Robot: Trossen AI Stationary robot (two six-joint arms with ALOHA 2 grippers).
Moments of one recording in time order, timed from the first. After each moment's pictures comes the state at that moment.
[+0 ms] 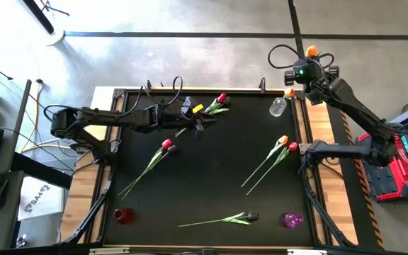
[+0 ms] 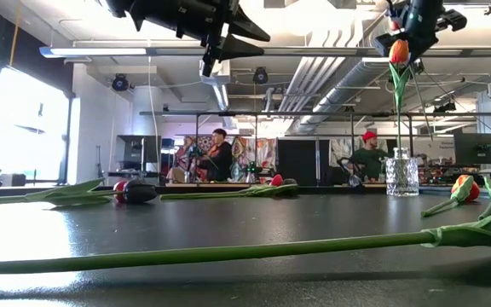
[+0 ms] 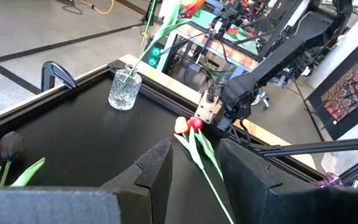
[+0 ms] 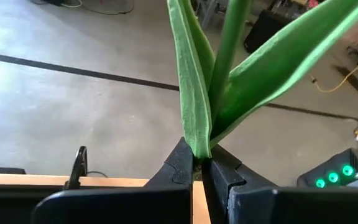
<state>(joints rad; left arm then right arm) 0.16 1.49 1.04 0.21 -0.06 -0.41 -0.80 1.06 1.21 -0.89 0.89 0.27</state>
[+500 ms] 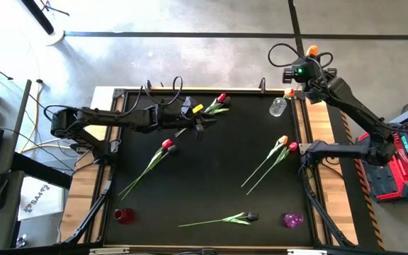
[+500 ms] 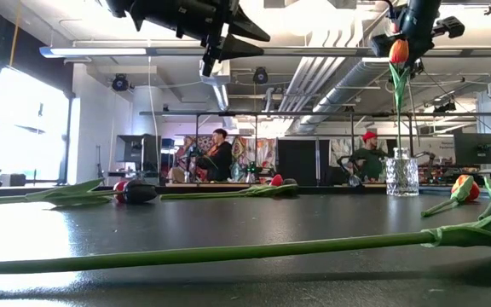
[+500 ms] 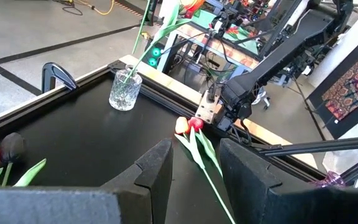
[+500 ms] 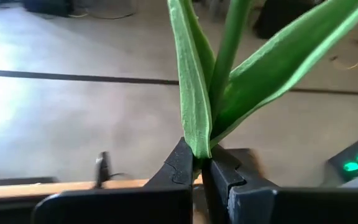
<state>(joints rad) 0.16 1.49 1.04 0.21 -0.06 -0.40 -0.80 1.07 1.21 -0.87 0.81 0.40</state>
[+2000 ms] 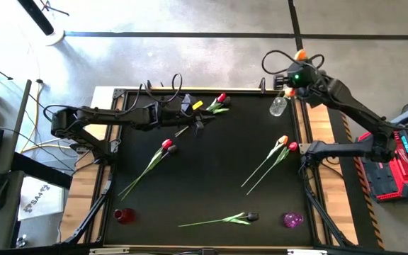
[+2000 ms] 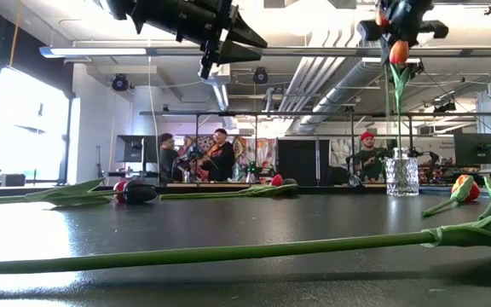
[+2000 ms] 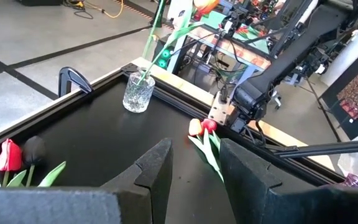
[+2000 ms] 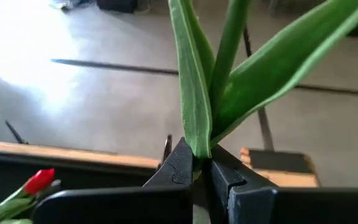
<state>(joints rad) 0.20 1.49 1.04 0.20 -0.07 -0.37 -0.65 1.07 1.26 -0.90 0.72 0.44</state>
